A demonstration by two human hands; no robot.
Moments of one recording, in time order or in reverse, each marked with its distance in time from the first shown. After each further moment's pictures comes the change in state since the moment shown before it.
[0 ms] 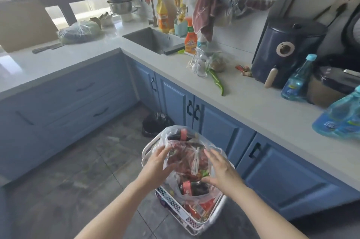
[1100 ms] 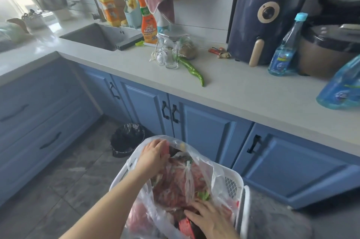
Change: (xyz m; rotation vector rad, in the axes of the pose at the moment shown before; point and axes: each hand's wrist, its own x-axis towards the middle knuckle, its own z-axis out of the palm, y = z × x) left_hand 0.228 -0.075 0.095 0.268 -0.042 0.252; right_hand 0.067 0.067 0.174 -0.188 0.065 -0.092
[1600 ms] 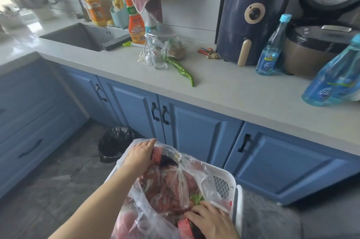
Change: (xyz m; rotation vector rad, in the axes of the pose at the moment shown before) left_hand 0.029 -0.021 0.008 0.236 -0.073 0.084; right_hand -0.020 0.011 0.009 0.126 -0.023 0.066
